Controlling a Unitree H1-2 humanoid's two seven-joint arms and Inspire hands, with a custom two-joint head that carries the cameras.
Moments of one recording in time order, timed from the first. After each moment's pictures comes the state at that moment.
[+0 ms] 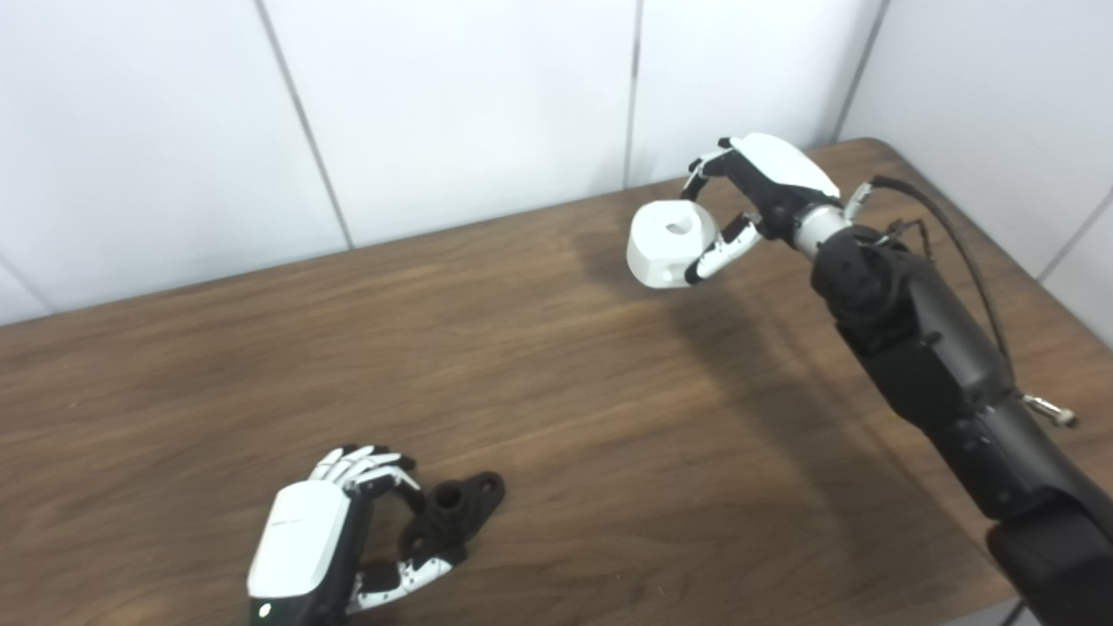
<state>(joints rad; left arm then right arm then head) 0.08 0.25 -0.35 -0.20 0.91 -0.05 0.03 -0.42 -0.60 0.13 -0.14 -0.64 0.42 0.36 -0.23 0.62</state>
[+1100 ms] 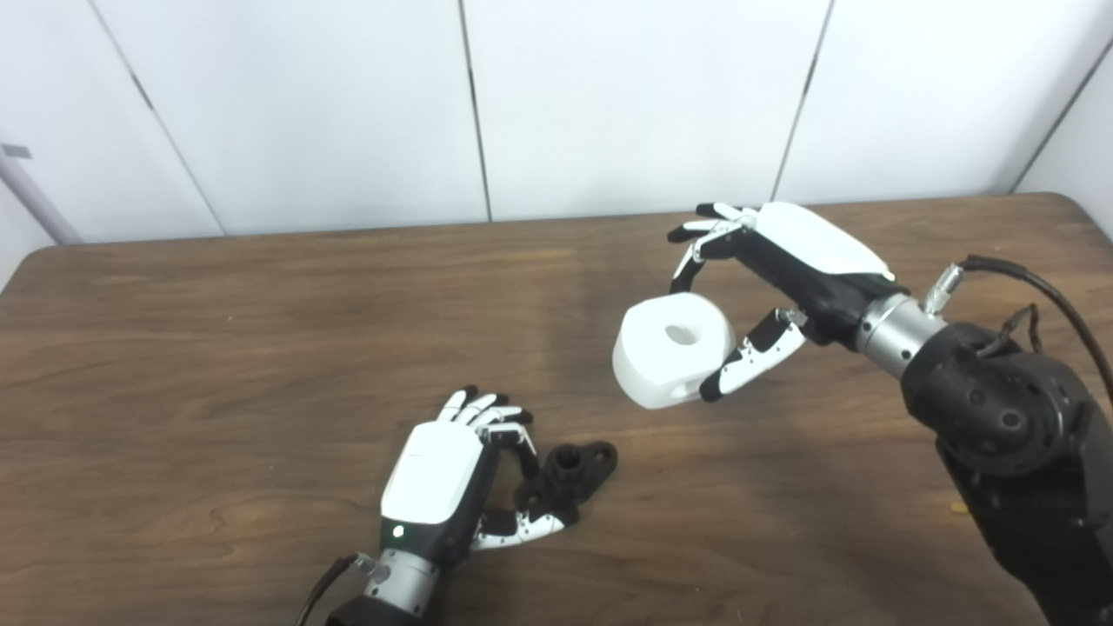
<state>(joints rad) 0.05 0.19 -0.43 -0.16 1.00 0.03 0.08 -0.38 -0.47 0.24 -0.60 -0.66 0.46 0.68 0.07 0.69</state>
